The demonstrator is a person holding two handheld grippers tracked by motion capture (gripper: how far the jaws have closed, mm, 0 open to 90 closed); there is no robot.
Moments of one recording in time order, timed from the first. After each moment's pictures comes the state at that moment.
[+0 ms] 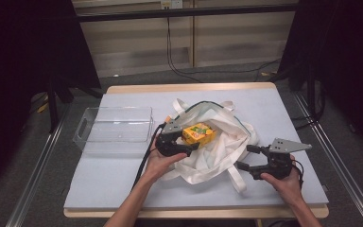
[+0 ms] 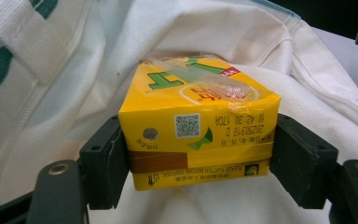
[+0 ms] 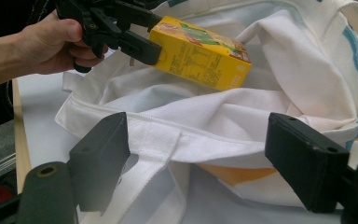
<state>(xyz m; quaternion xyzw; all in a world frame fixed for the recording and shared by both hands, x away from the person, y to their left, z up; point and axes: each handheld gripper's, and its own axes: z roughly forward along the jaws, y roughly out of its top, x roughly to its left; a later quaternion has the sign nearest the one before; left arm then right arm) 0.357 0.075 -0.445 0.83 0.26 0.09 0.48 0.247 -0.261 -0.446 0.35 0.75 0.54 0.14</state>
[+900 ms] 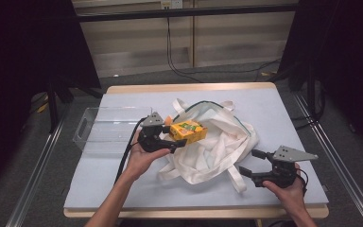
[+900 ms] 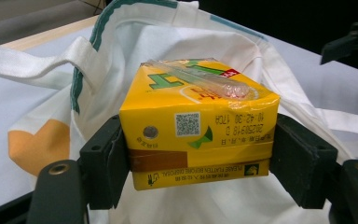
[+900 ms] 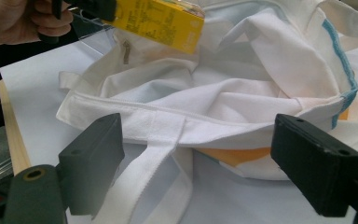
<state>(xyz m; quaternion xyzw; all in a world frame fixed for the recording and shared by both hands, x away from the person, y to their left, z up) 0.351 0.120 -0.406 0.83 0.25 0.06 0.50 0.223 -0.260 -0.447 0.37 0.74 0.53 0.16</state>
